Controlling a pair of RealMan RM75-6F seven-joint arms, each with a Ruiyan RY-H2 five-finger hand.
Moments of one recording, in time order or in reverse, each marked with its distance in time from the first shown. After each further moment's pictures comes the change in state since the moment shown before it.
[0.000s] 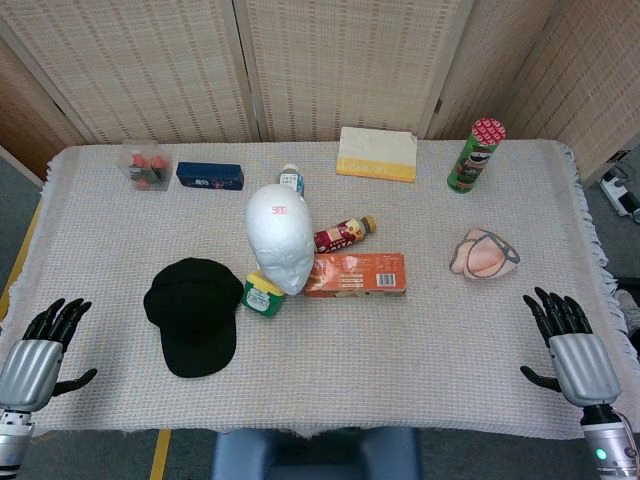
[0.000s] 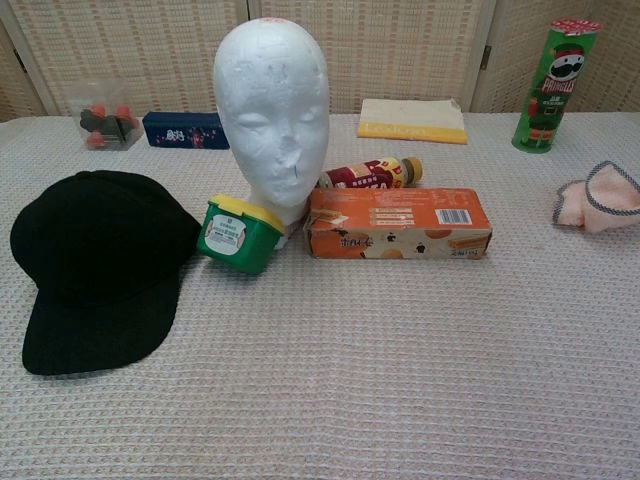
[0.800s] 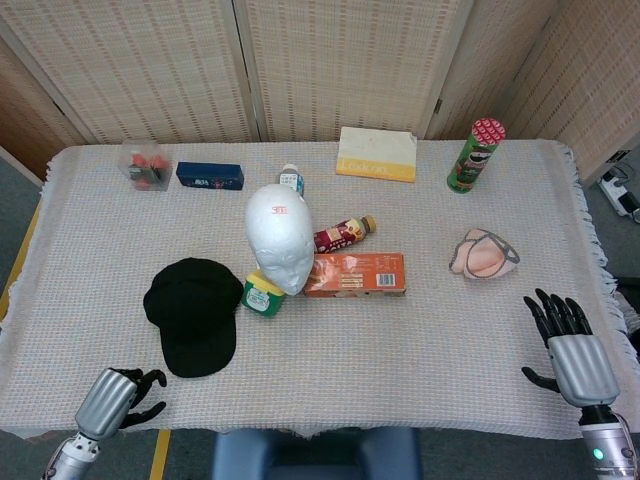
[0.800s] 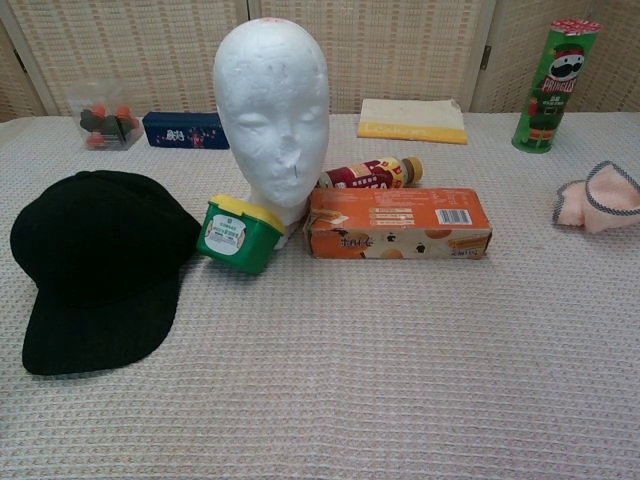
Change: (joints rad) left arm -0.001 -0.411 0.120 0.522 0.300 0.166 -0.280; right arm -0.002 -0.014 0.002 0.003 0.024 -0.011 -0.049
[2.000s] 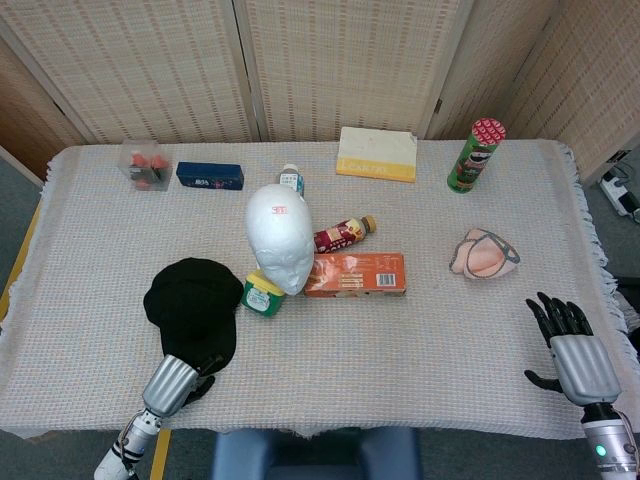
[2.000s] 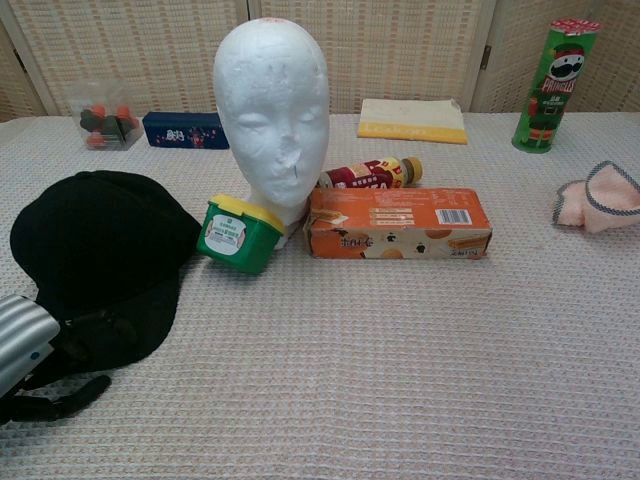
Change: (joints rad) left arm -0.086 -0.564 0.010 0.844 -0.069 0.029 -0.156; right arm 0.014 0.031 -0.006 -0.022 0.053 -0.070 0.021
